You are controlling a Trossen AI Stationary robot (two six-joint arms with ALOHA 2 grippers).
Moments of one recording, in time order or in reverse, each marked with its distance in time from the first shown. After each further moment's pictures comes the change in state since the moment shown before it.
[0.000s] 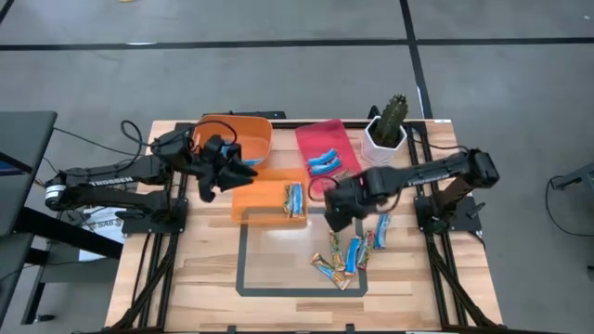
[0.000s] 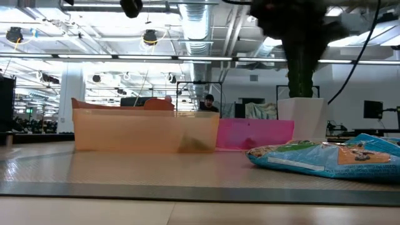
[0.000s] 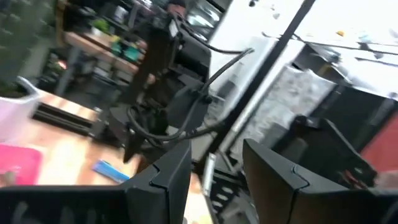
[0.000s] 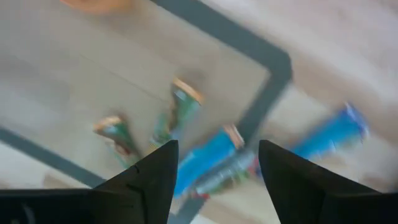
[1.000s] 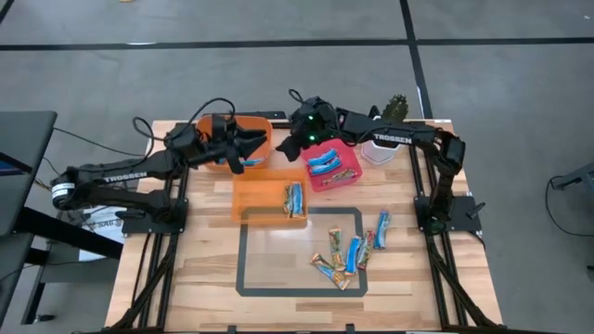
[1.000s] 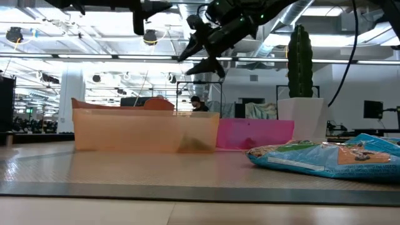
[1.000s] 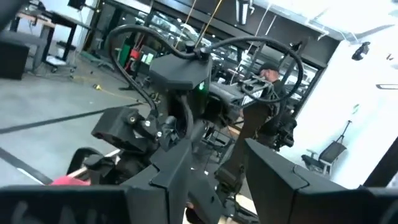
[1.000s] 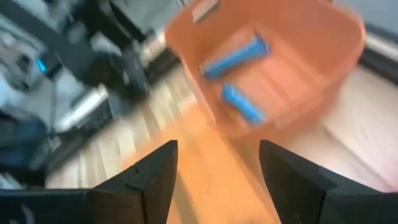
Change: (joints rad) left arm 0.107 0.135 0.000 0.181 -0.404 0.118; right arm -0.527 0.238 0.154 0.923 -0.251 -0.756
